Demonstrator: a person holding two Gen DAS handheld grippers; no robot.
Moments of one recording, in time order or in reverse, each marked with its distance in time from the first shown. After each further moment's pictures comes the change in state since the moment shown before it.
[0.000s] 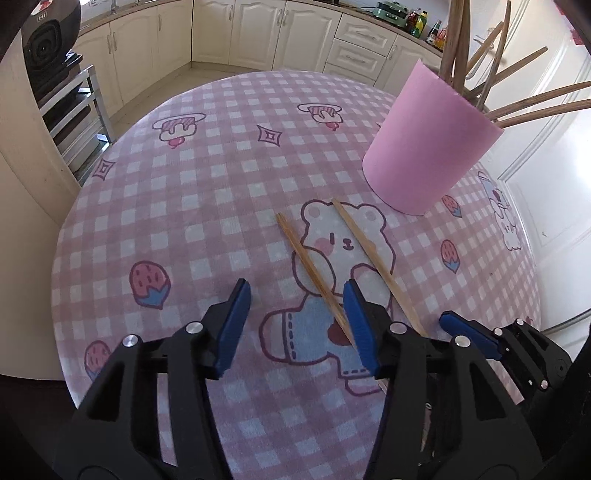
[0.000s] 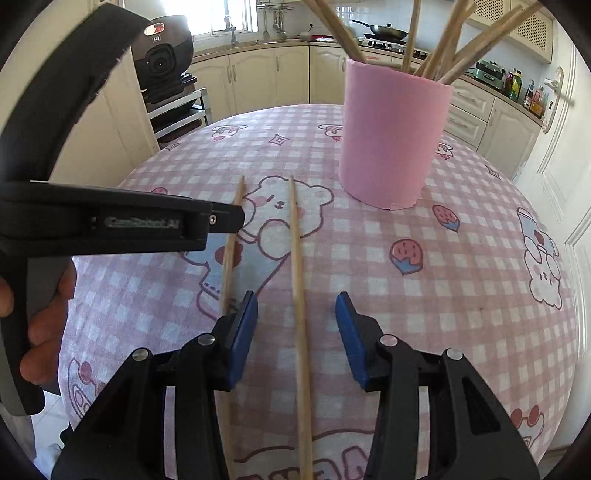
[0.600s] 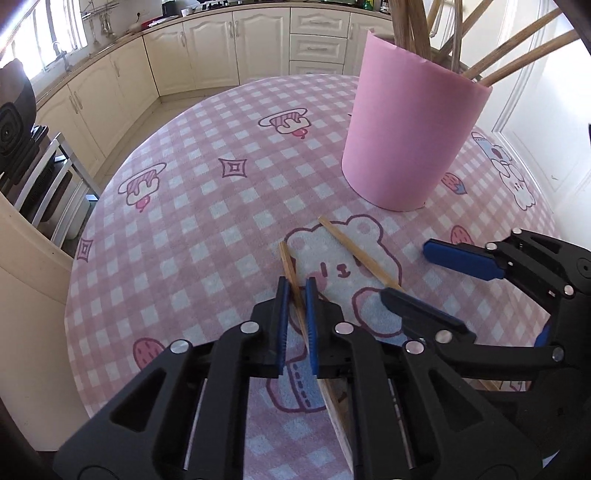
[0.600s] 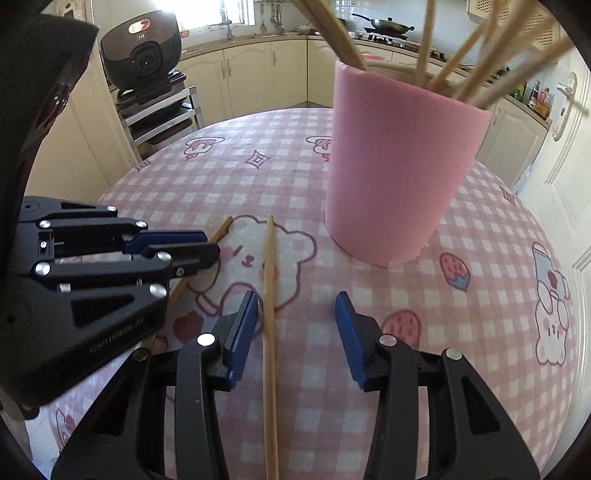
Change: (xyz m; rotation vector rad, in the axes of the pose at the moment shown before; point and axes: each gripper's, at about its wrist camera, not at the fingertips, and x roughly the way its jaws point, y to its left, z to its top) left arm 0.017 -0.020 0.019 0.246 0.001 0.035; right arm 0.038 -0.020 0.048 -0.019 0.037 -0.004
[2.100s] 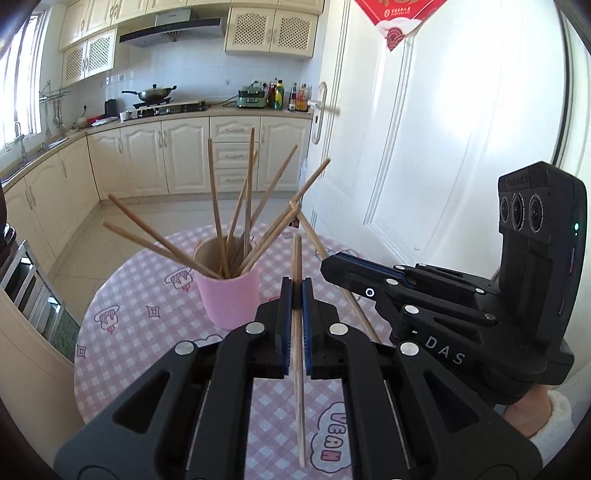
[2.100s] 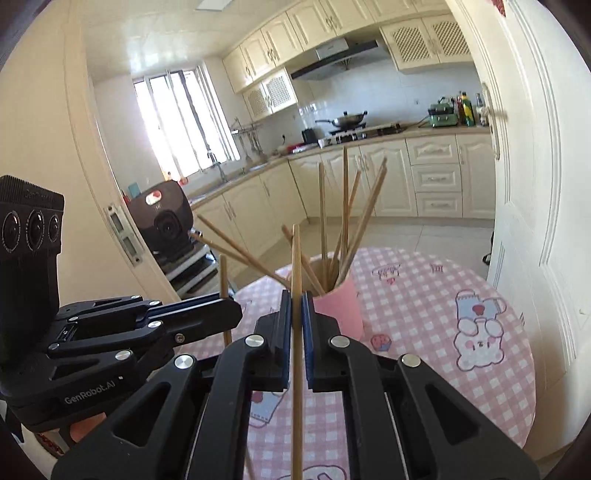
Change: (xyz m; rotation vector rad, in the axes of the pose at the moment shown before) left arm -0.181 -0.093 0.019 0.156 -0.407 -0.261; right arm -0.176 -0.063 -0.017 0.293 -0.506 0.137
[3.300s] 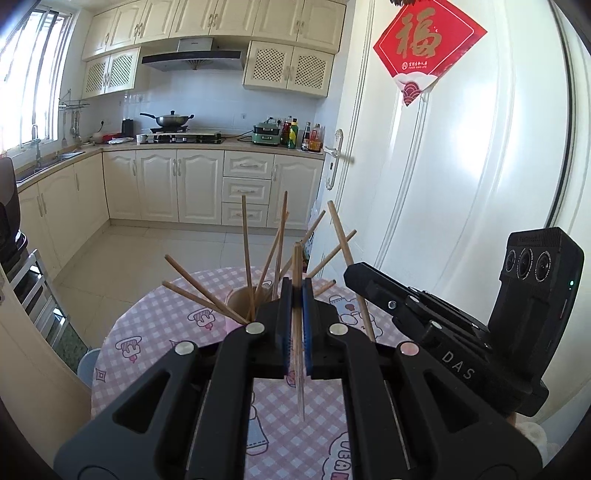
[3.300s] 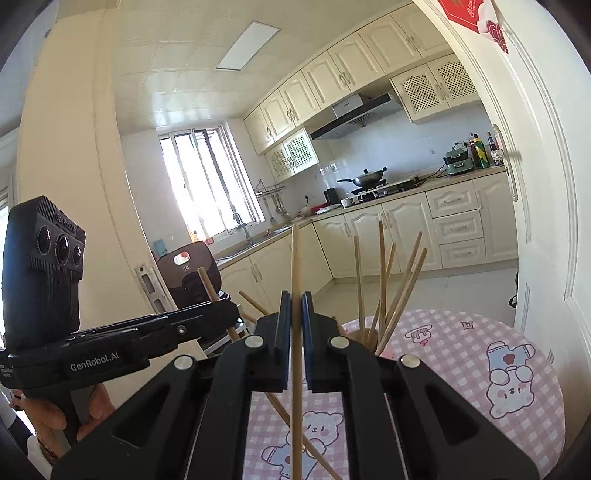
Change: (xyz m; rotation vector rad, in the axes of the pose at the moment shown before) left arm -0.033 0.032 0.028 -0.058 -0.149 0.022; right arm -0.008 0.017 0.020 0.030 -0.247 0.111
